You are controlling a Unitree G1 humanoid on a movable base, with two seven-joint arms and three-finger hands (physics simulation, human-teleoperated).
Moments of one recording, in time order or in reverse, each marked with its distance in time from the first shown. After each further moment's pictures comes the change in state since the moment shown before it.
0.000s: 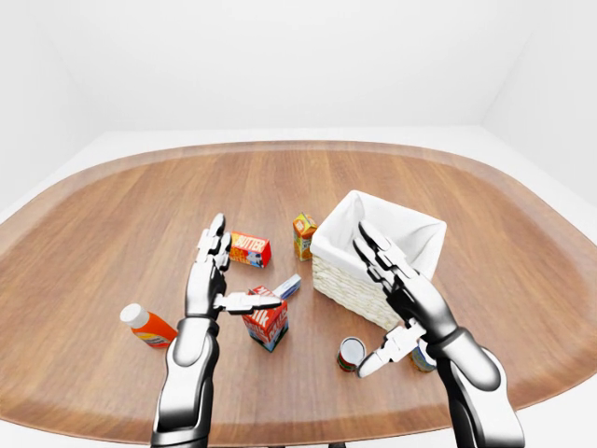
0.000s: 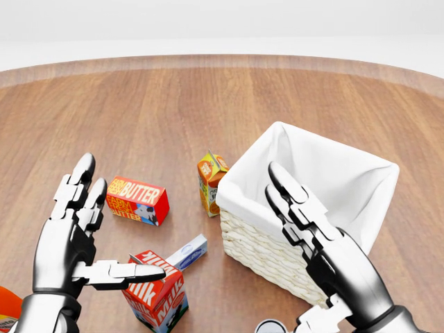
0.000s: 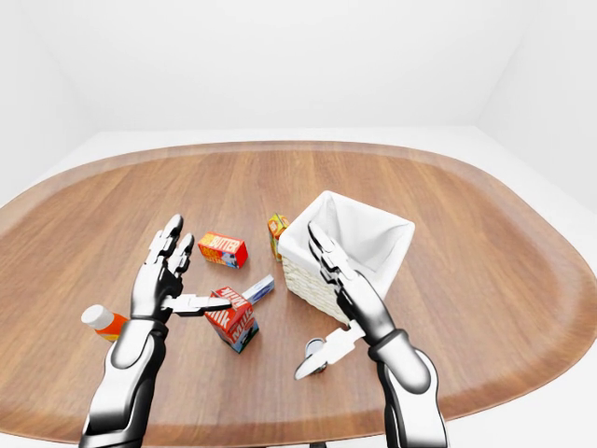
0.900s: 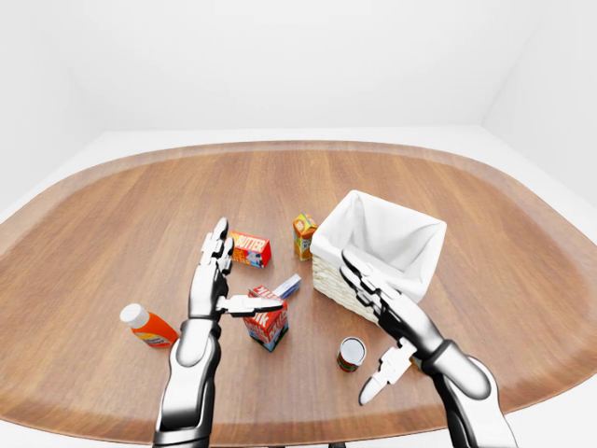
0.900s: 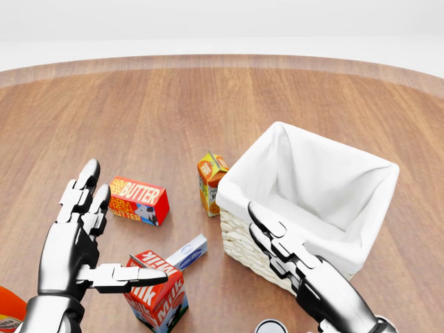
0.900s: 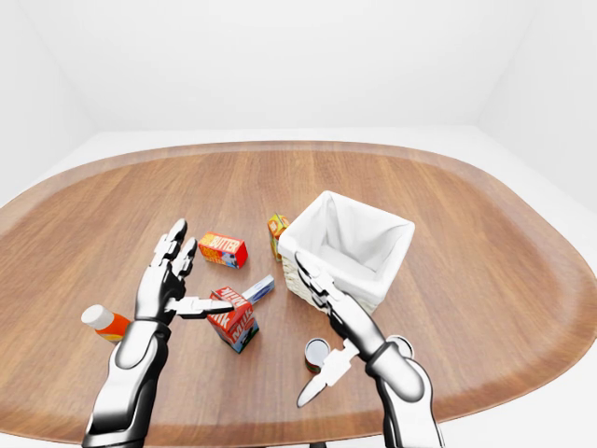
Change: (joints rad) left arm 0.002 -0.001 -0.007 0.030 0.010 0.000 -0.002; right arm 0.064 -0.011 0.023 0.087 -0.034 -0.024 0.126
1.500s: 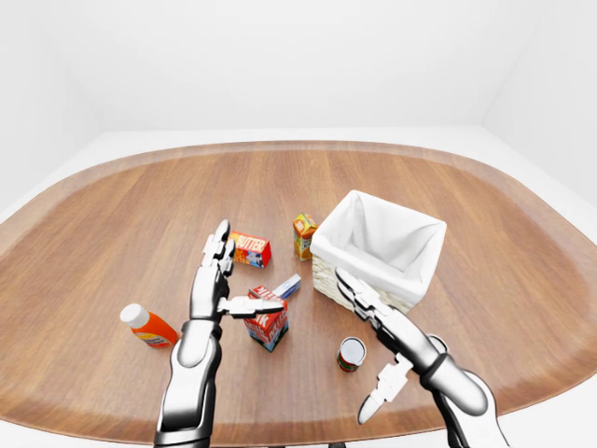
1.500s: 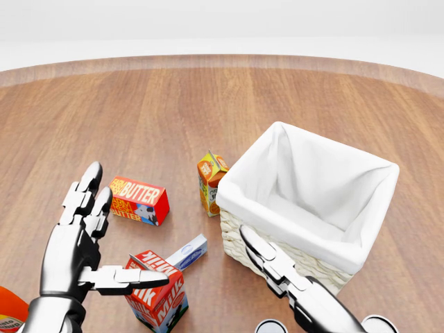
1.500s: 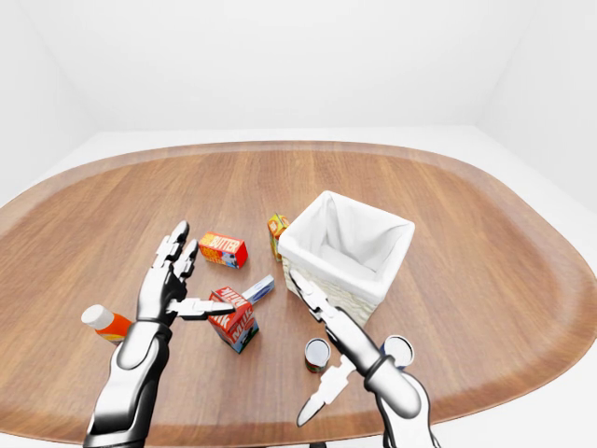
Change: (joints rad) left arm 0.004 -0.001 -0.004 0.010 0.006 0.000 -0.003; right arm 0.072 -0.020 0.042 0.029 -0.083 -0.098 0.000
